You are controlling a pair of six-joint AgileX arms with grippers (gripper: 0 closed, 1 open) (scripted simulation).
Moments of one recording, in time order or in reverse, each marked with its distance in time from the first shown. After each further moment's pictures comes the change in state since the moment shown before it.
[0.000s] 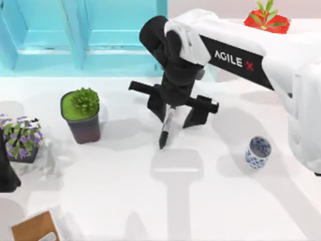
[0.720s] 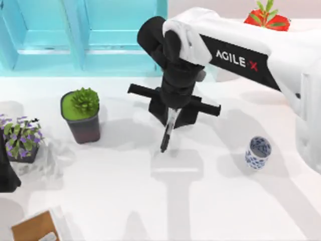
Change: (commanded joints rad) left arm 0.000 0.000 0.000 0.000 0.000 0.000; right arm 0.017 -0.148 -0.088 -0.074 0.046 -0.009
